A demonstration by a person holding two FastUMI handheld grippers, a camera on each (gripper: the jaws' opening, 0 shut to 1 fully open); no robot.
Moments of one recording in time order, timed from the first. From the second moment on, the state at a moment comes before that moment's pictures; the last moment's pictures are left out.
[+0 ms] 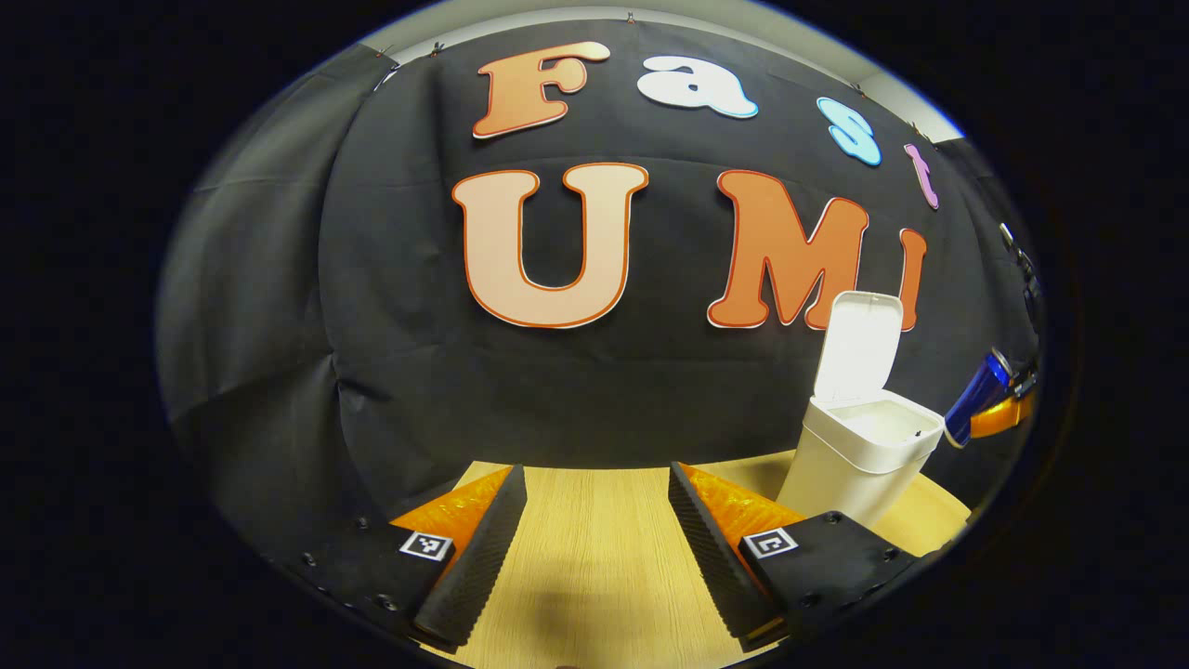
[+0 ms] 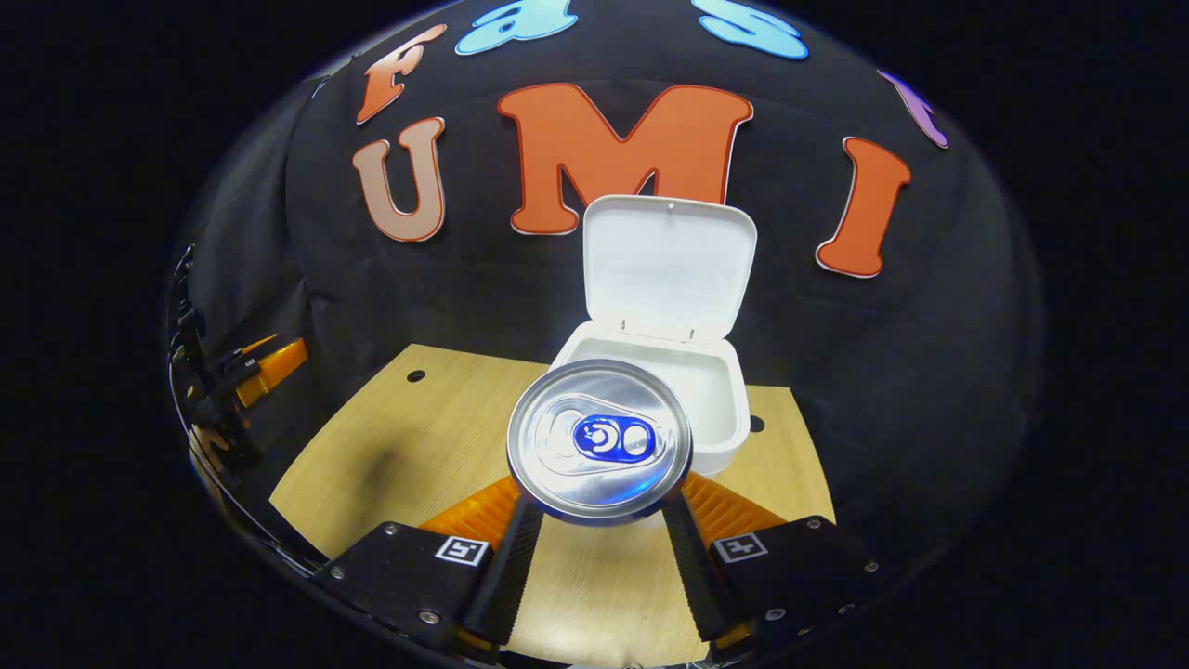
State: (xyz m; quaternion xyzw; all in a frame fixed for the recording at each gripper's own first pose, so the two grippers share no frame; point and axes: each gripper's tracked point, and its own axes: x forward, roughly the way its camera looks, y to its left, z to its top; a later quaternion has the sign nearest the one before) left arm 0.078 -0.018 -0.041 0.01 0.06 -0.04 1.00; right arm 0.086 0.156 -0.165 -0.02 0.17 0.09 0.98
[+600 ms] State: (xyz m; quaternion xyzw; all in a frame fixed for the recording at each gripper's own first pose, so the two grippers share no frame) left arm 0.086 -0.003 -0.046 0.01 0.07 -0.02 1.00; right arm 0.176 0.124 -0.138 -0.02 0.16 0.04 0.99
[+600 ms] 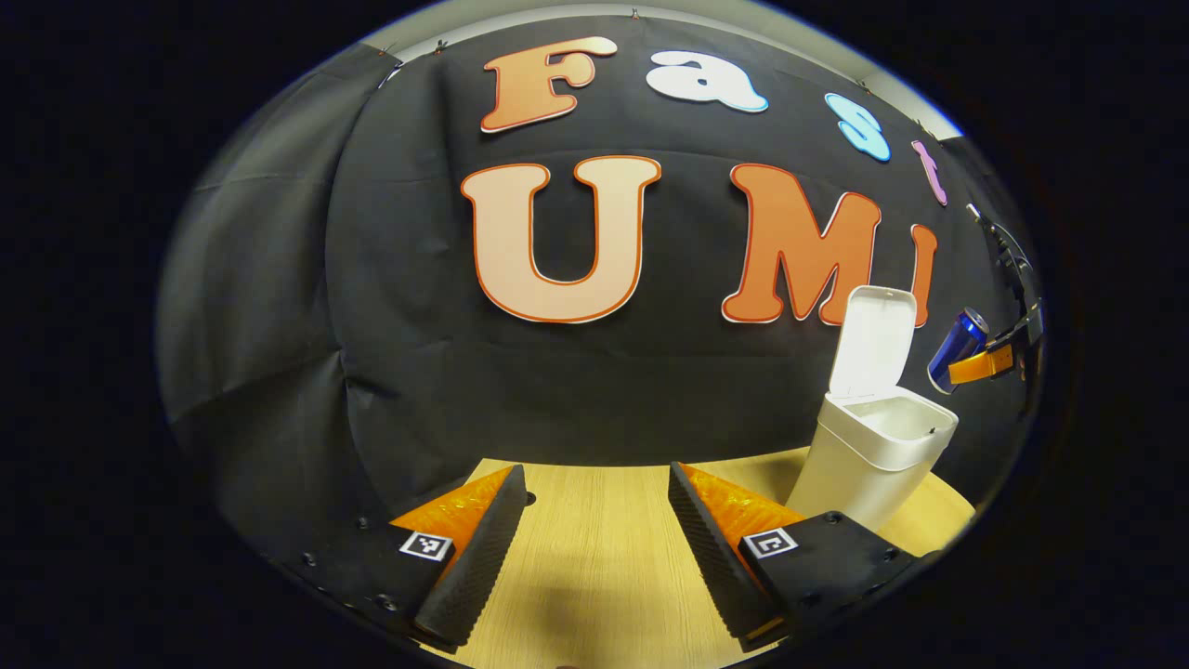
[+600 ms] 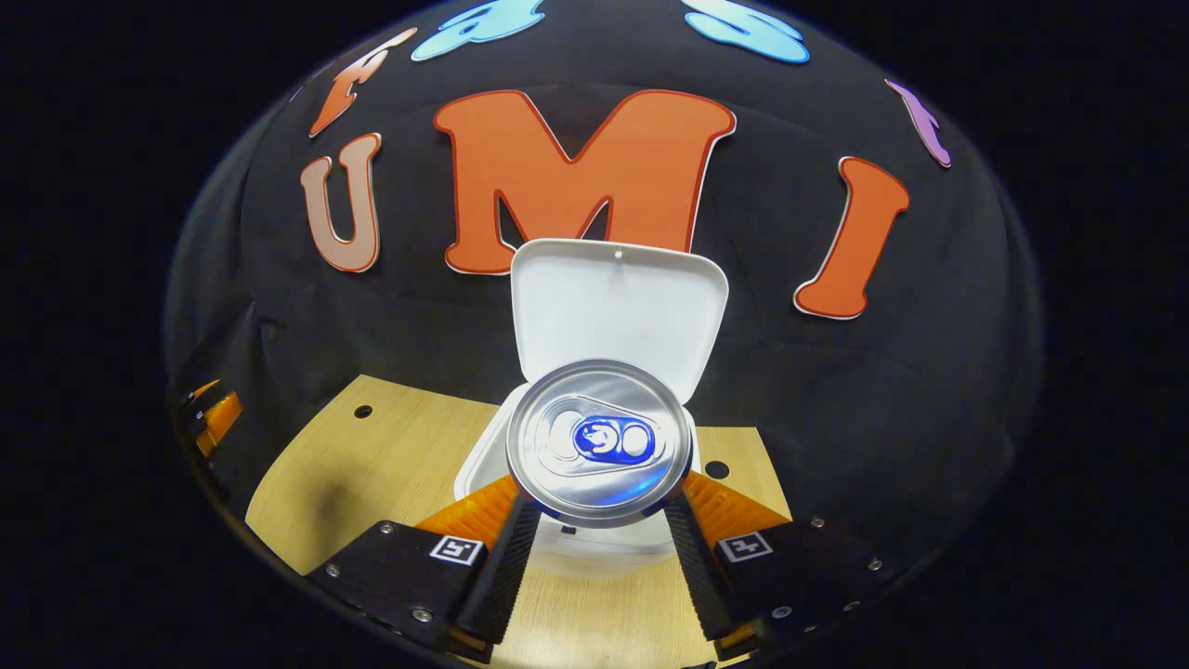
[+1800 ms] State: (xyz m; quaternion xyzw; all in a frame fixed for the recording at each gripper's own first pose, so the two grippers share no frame) left arm 0.111 -0.009 -0.046 0.01 0.07 -0.04 1.00; right arm 0.190 0.114 -0.112 0.00 0.16 0.04 0.99
